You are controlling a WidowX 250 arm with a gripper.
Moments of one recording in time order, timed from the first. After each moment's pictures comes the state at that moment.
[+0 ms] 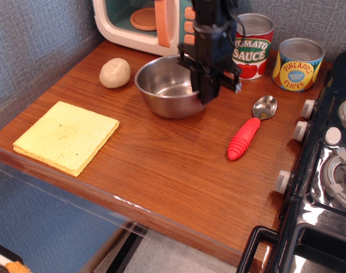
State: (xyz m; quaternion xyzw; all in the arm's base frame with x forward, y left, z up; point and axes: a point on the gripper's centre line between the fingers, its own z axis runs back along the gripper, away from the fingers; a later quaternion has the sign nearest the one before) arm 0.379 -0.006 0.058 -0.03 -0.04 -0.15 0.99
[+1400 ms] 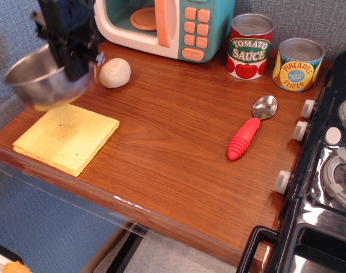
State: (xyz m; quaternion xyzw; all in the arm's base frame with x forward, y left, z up) arm 0.275 0.130 0.106 0.03 -0.06 -0.07 1.00
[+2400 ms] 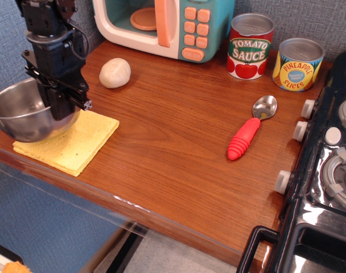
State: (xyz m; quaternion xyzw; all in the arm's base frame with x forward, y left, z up) arm 0.247 0.134 0.072 0.07 -0.01 -0.08 0.99
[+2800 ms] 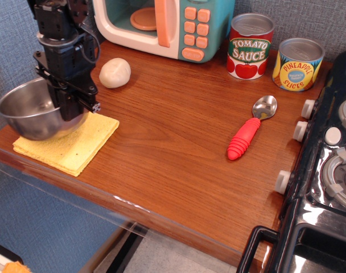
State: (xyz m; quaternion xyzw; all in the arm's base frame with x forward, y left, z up) arm 0.255 0.126 0.069 0.08 -0.01 -0.10 0.99
